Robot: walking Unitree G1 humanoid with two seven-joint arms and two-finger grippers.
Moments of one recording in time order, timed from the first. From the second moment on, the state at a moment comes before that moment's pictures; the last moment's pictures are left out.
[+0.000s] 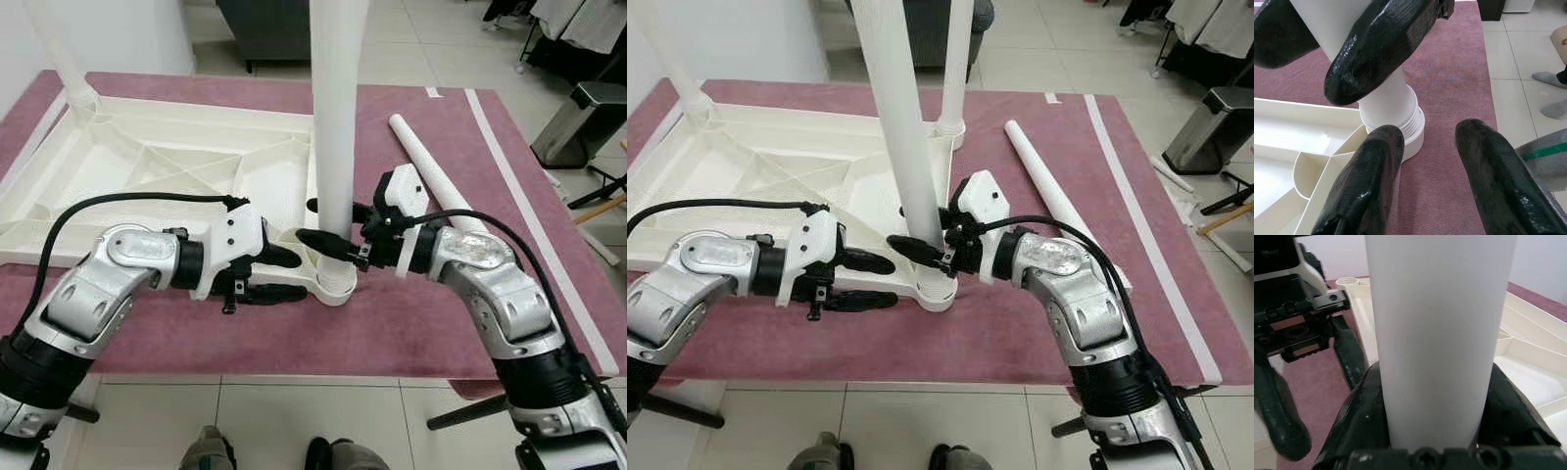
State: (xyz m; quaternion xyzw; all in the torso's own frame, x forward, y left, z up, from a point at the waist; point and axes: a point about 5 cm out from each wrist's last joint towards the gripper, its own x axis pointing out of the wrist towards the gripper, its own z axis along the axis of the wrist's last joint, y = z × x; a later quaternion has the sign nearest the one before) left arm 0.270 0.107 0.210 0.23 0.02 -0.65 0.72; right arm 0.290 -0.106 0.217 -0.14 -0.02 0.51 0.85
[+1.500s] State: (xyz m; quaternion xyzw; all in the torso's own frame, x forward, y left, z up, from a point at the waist) left arm 0.282 0.116 0.196 0.22 0.05 -0.62 0.75; right arm 0.233 -0.138 0.195 -0.03 -0.12 0.42 0.90
